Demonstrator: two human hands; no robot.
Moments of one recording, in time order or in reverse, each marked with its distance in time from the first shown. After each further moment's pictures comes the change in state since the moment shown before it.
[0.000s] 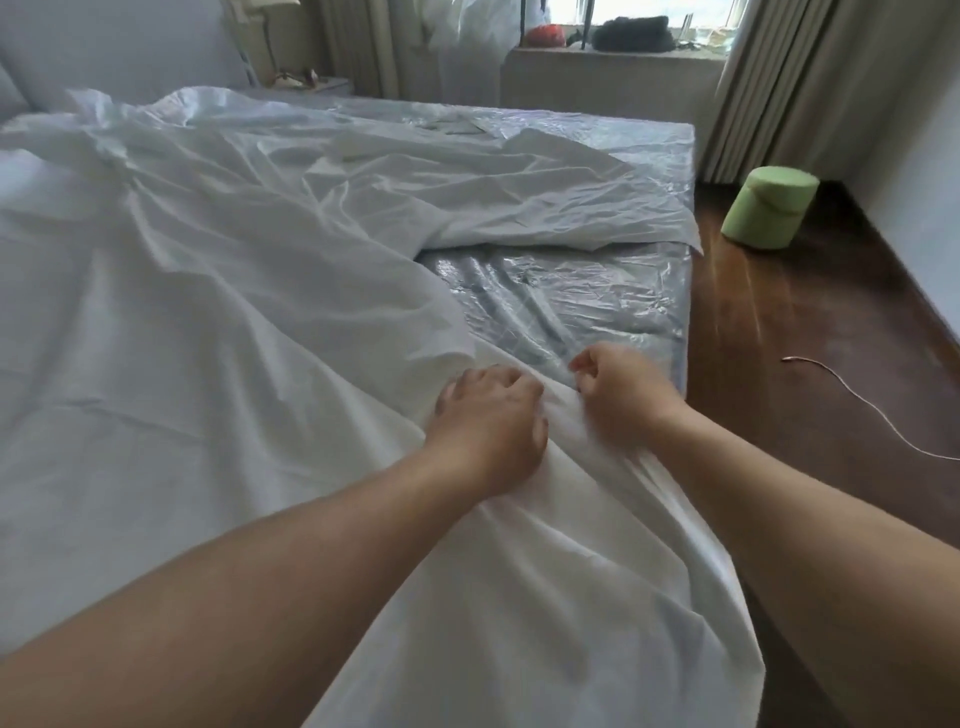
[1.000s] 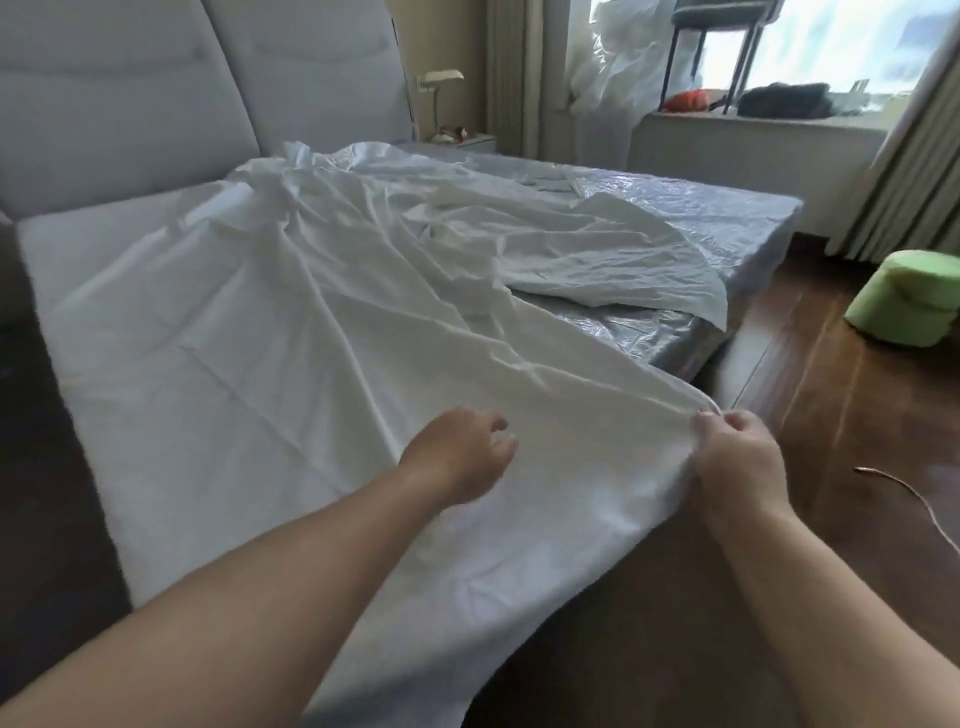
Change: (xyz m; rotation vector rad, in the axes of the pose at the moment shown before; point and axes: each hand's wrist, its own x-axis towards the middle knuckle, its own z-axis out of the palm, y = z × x) left_hand -0.013 0.165 -0.008 -0.179 0.002 -0.443; right_hand -0.024 0.201 -0.126 0.960 0.194 0.257
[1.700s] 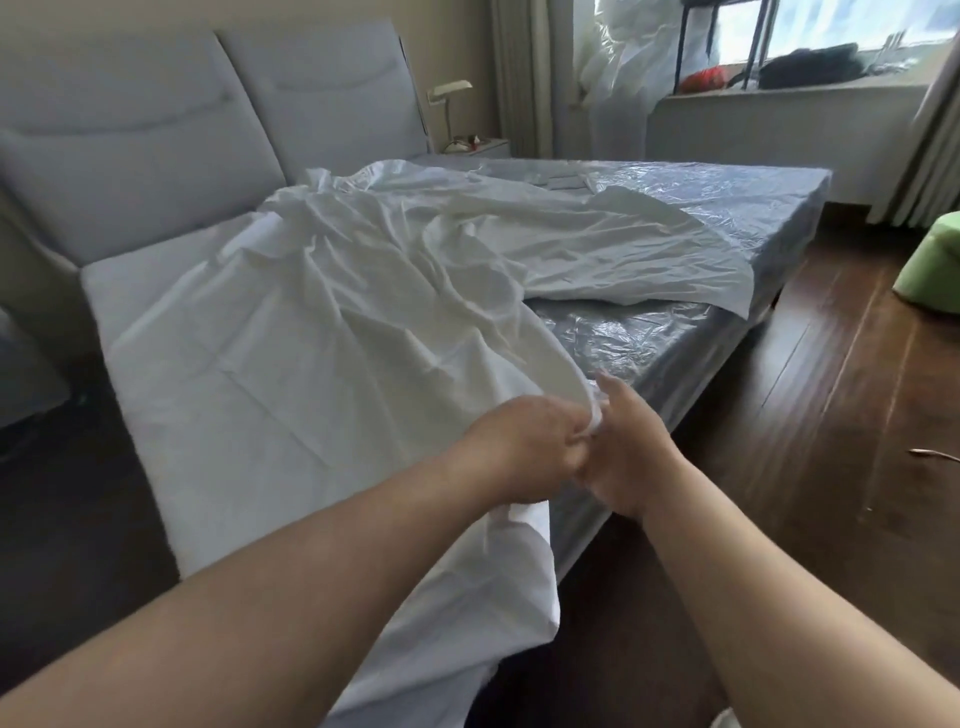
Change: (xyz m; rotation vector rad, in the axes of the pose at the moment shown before) left_hand -0.035 0.082 -0.029 0.115 -0.045 0.262; right_hand -0.039 -0.028 0.067 0.505 -0.696 0.546
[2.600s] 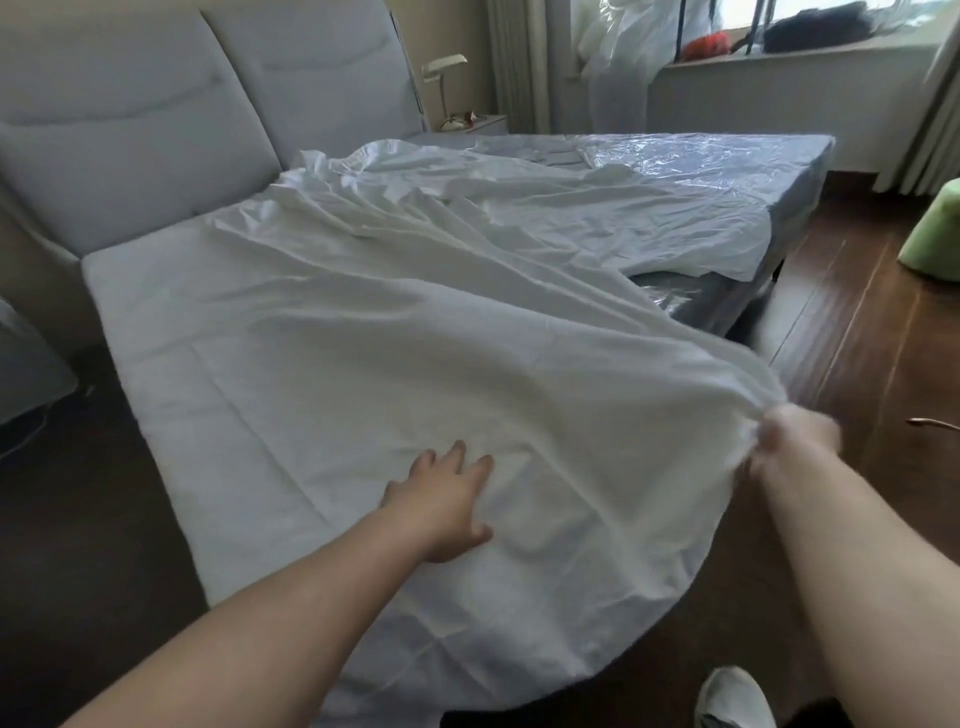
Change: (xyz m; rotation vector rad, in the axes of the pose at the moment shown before) left_hand -0.046 -0.092 0.079 0.303 -0.349 -0.318; right_hand 0.010 -0.042 -0.159 -0.153 0.973 -0.217
